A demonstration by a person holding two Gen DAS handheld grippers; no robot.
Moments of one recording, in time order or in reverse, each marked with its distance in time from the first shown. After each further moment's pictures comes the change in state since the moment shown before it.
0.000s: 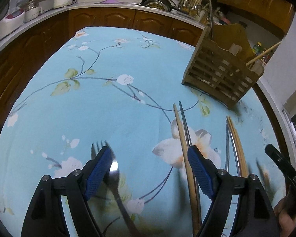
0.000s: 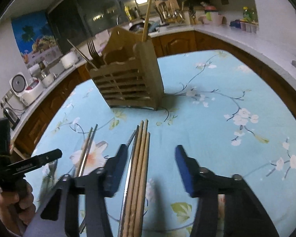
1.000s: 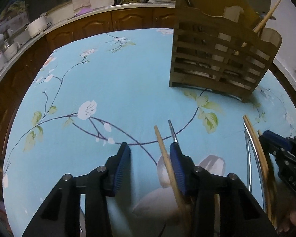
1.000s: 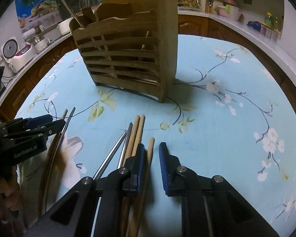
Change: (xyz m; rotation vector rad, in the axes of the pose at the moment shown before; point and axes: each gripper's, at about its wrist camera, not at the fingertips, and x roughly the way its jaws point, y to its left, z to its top) left arm 0.091 -0.059 0.041 0.247 0.046 0.109; right arm 0.077 0.015 0.017 -0.175 0.157 -0.095
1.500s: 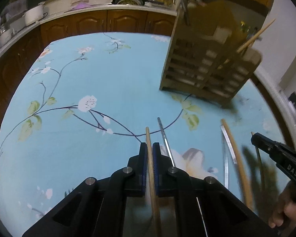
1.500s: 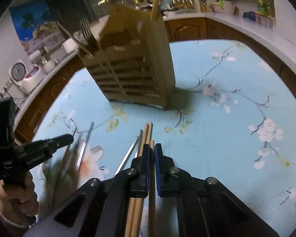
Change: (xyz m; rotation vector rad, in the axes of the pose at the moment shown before) left arm -0.041 0.030 -0.010 -0.086 -0.028 -0.170; right arm -0.042 -0.016 -0.002 0.129 -0.070 0.133
